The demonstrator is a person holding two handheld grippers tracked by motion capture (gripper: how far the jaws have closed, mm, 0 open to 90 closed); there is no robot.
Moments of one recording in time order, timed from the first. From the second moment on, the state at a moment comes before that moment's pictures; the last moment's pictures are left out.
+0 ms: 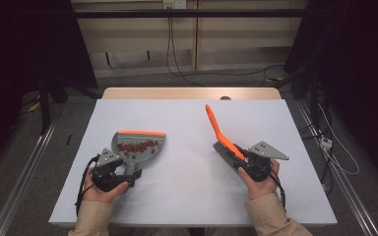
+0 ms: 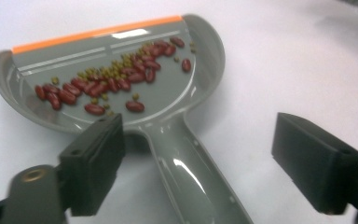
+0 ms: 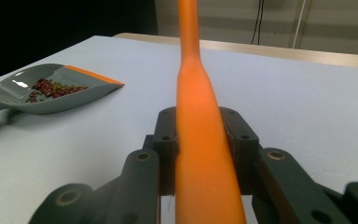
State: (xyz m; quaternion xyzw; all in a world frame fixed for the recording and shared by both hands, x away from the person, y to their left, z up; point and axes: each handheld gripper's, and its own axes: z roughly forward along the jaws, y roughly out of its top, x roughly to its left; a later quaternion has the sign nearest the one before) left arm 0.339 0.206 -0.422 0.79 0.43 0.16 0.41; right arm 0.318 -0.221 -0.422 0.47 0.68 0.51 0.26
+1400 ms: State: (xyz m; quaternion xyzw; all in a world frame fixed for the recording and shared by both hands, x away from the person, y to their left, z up) left arm 0.345 0.208 -0.411 0.78 0.39 0.18 0.45; right arm 0.317 -0.266 -0.446 0.49 0.72 0.39 0.30
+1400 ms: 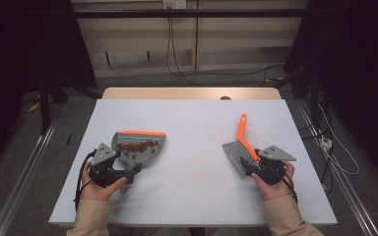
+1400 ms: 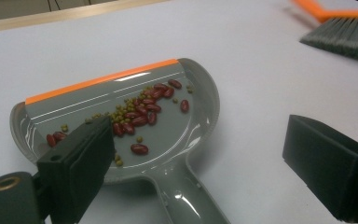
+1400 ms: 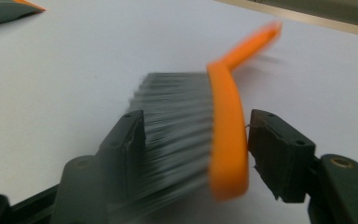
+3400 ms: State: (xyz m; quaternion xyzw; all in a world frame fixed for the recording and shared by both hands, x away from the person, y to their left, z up) left arm 0.335 0.221 -0.420 0.78 0.37 0.15 0.48; right arm 0.285 -0.286 -0.446 0.45 0.74 0.47 0.20
